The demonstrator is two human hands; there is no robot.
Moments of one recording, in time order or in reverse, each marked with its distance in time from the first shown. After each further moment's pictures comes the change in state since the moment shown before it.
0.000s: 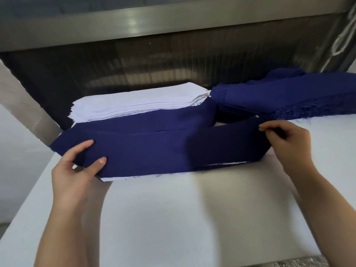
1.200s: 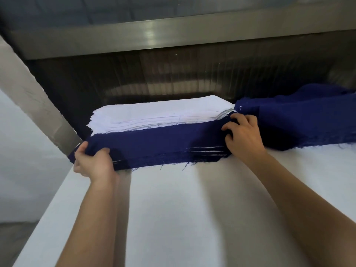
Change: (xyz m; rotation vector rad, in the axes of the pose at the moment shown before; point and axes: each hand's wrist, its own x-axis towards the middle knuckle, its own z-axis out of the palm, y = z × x) left_hand 0.092 -0.008 0.043 -0.175 0.574 -0.351; right_hand 0.053 -0.042 0.138 -0.777 -0.387 -0.233
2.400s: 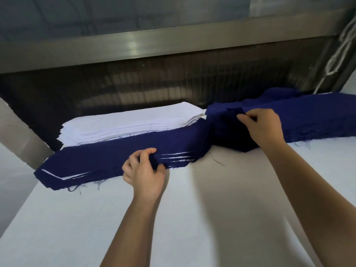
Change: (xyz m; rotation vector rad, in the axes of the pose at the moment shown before) left_hand -0.140 -0.037 0.053 0.751 -0.523 0.524; right_hand -0.001 0.083 -0.069 0.386 0.183 0.305
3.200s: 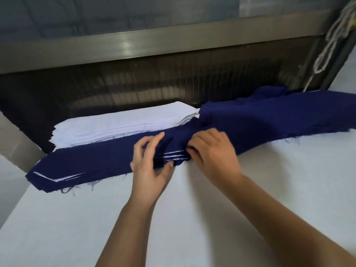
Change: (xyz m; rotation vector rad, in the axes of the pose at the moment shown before) left_hand -0.011 0.009 -0.010 -0.291 -0.095 0.465; right_hand -0.082 -0.046 0.039 -0.211 0.136 -0.730
